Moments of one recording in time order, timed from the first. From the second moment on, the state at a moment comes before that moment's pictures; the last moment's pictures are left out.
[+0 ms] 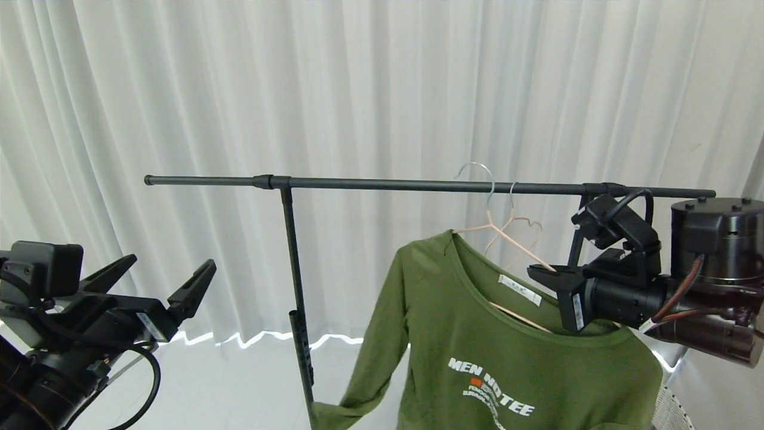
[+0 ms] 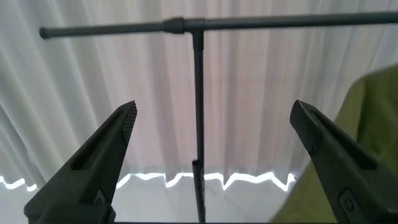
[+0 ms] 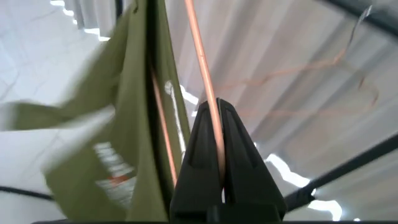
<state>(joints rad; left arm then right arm) -0.05 1.47 -0.05 -1.47 -0.05 0.09 0.59 1.51 -0.68 -0.49 0.02 -0.07</state>
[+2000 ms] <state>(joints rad) -0.05 1.51 -0.01 -1.48 -0.10 0.12 0.75 1.62 -0.81 -0.40 -0.09 0.16</state>
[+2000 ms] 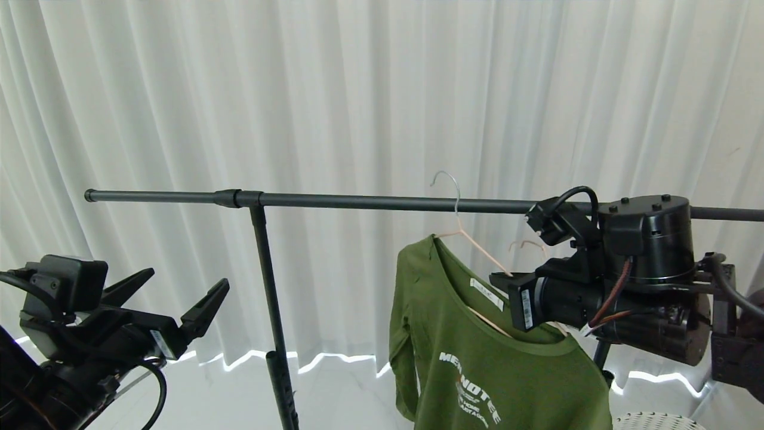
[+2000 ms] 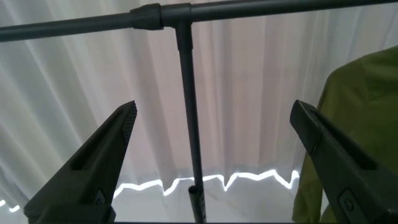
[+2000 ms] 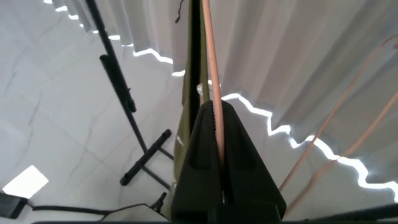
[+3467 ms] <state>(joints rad) -0.05 1.51 0.00 -1.48 -0.10 0.12 0.70 1.86 -0.97 -0.44 -0.09 0.16</state>
